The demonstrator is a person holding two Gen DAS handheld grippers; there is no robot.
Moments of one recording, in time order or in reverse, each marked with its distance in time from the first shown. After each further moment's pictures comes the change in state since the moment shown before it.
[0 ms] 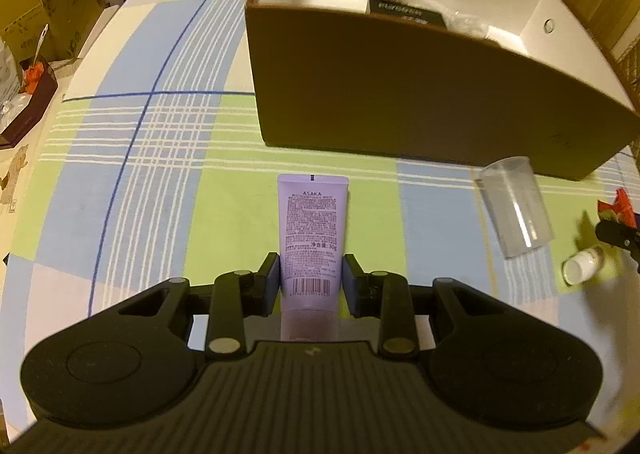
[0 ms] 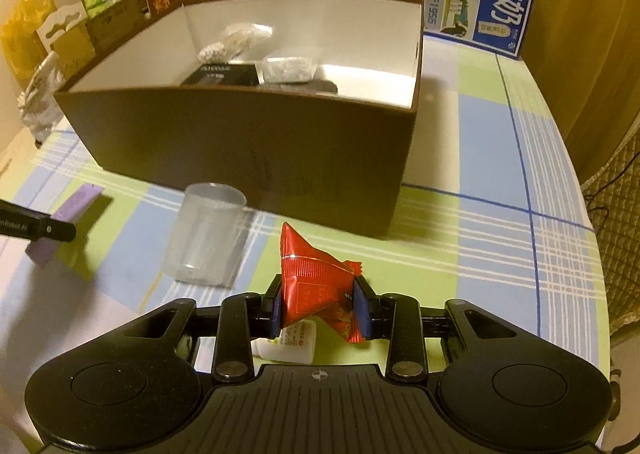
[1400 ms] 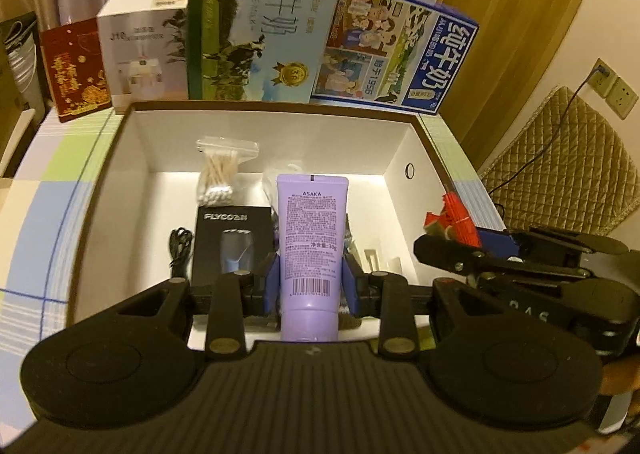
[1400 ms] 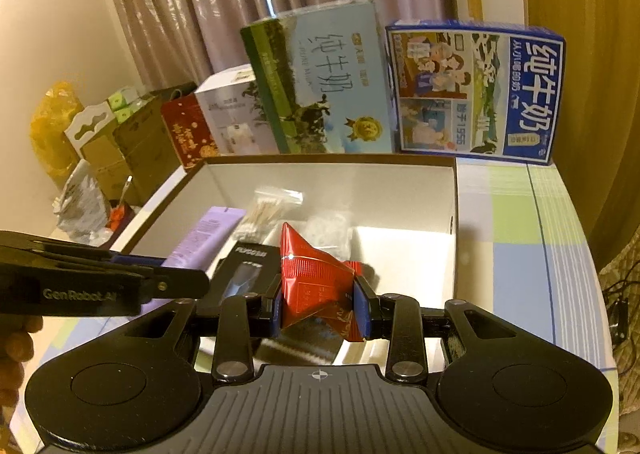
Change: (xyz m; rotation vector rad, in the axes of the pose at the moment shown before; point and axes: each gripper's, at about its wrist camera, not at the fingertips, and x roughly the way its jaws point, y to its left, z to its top) left arm -0.045 -0.107 0.133 0.101 -0.220 -0.228; right arm -0.021 -0.009 0.131 0.078 -0.227 0.137
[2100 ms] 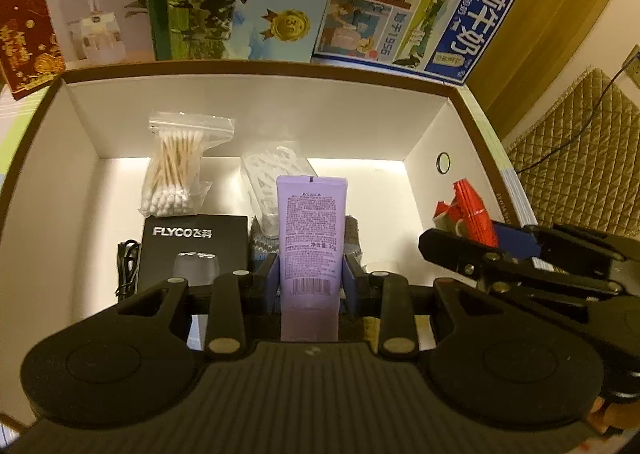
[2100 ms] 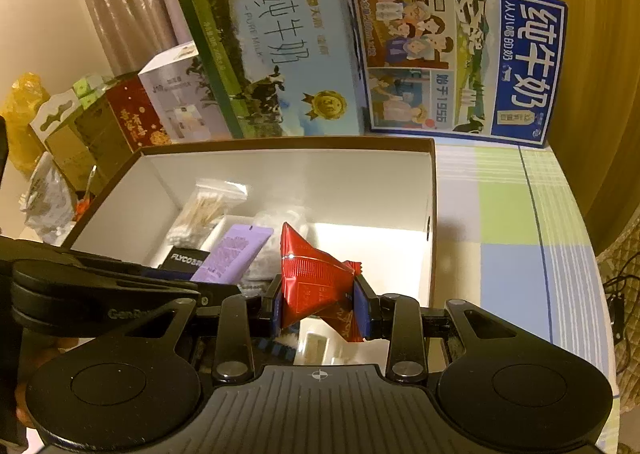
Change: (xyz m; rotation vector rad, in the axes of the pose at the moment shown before) left arm 0.102 -0.002 0.026 -0.023 0.123 0.004; right arm 0.062 -0.040 0.018 0.019 0.072 -0.061
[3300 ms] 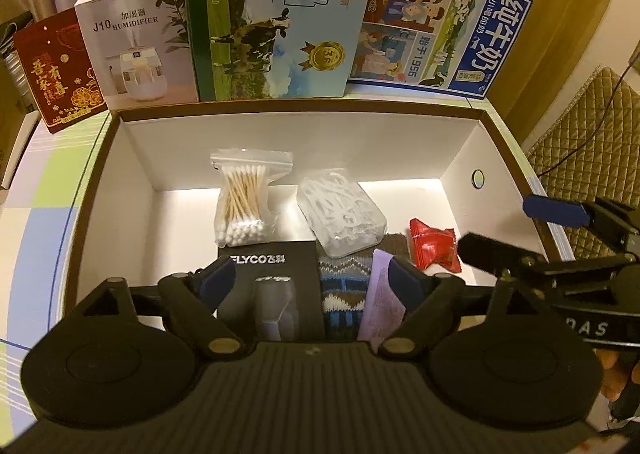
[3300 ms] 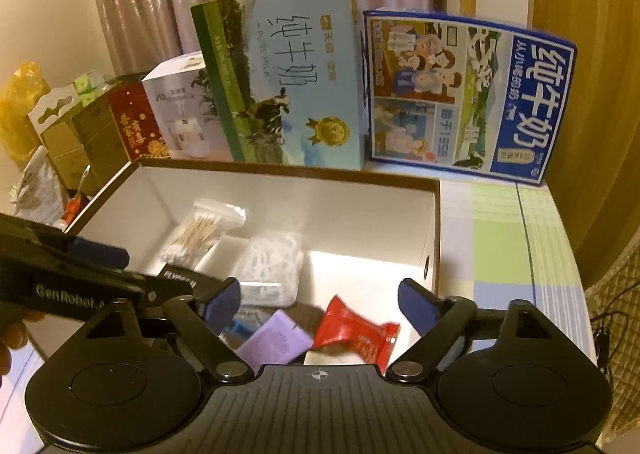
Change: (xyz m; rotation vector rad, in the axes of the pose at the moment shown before) left arm -0.032 0.030 0.007 0.058 -0.055 0.075; right arm 0.000 0.014 0.007 -0.067 -0.053 -0.036
